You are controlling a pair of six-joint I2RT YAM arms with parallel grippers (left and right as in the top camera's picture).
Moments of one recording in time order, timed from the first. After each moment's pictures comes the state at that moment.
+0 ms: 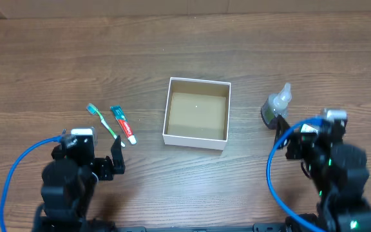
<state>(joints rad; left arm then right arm) -0.06 0.50 0.75 -0.78 -0.02 -0.08 0.11 0.61 0.75 -0.59 0.01 0.17</state>
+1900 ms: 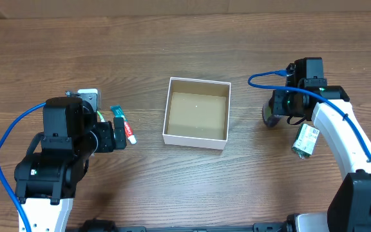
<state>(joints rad) -0.06 0.99 1.12 -1.04 0.02 -0.11 0.00 1.59 1.12 -0.72 -0.06 0.09</state>
